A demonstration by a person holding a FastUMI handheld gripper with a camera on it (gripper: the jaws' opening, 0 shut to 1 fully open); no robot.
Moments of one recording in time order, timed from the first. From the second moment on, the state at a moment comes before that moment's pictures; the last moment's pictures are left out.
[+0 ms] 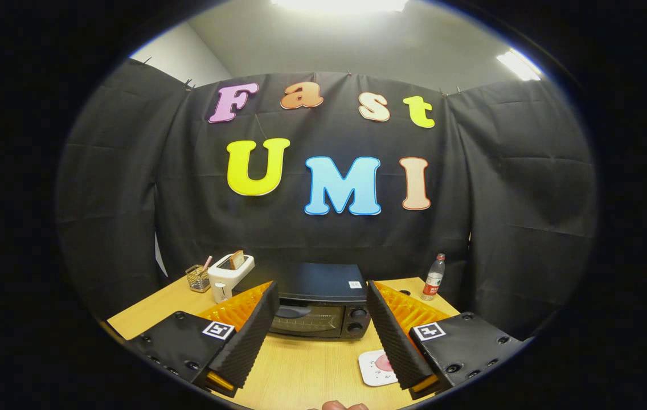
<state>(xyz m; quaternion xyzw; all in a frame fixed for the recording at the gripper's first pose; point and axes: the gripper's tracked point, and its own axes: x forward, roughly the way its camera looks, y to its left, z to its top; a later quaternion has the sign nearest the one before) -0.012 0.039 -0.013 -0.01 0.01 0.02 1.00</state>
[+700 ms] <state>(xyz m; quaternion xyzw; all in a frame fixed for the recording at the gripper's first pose) 0.080 0.079 -0.038 -0.03 0.07 0.01 1.00</state>
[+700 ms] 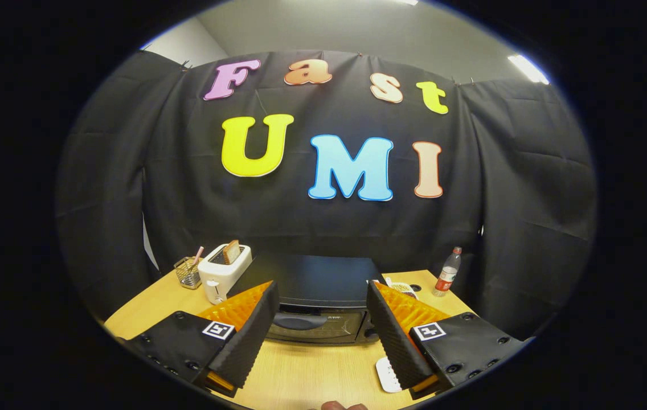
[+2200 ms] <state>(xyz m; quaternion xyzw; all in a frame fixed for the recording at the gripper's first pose) 0.179 0.115 -0.161 0.00 0.23 0.04 0.97</state>
